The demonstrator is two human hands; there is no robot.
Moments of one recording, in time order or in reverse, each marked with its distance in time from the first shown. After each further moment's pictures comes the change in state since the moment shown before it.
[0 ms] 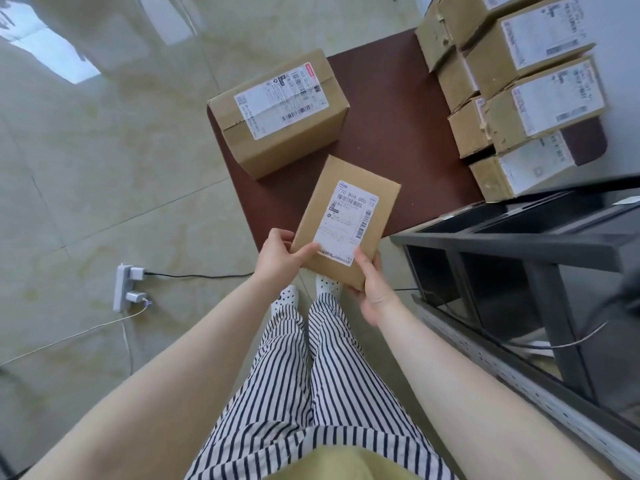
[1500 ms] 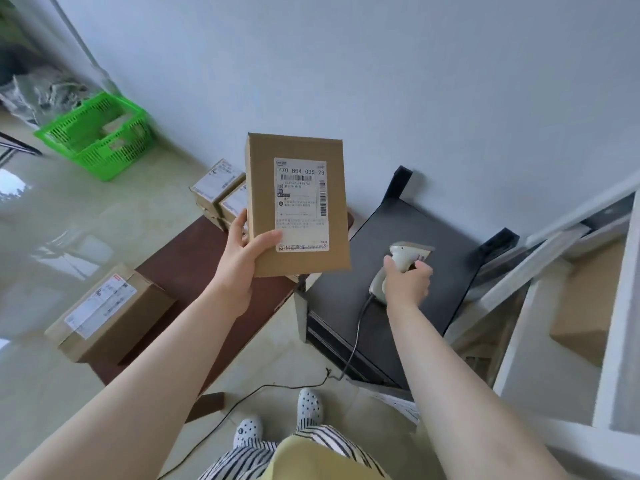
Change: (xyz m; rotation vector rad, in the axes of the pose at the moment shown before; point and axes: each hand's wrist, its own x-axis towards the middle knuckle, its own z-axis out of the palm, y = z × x) left_hand -0.197 0.284 0.183 -0.319 -0.448 0.621; right_hand -0.149 -0.173 -0.320 0.174 1.033 -0.354
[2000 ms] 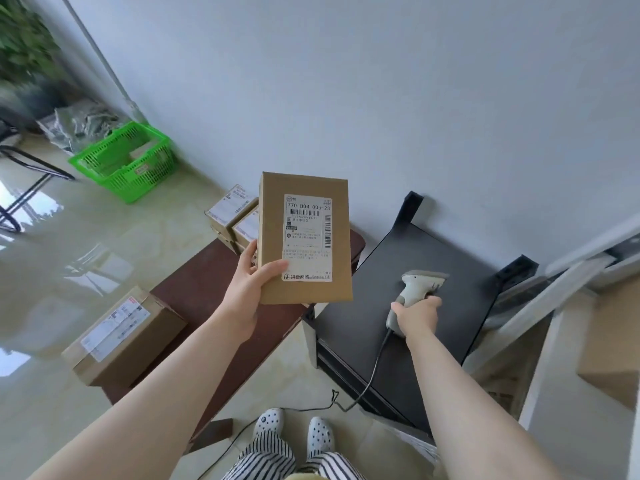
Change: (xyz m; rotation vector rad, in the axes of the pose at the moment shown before) left_hand 0.015 -0.010 -0.009 0.033 0.021 -0.037; right_hand 0.028 0.016 0.002 -0.248 -0.165 0.020
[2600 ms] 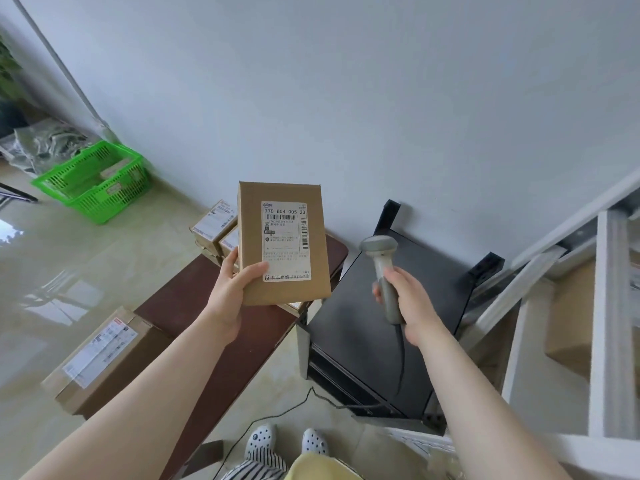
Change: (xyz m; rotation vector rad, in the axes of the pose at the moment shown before) left_hand 0.010 0.008 -0.025 -0.022 -0.024 -0.010; right_hand -0.075 -0.045 -0.056 0.513 -0.491 -0.378
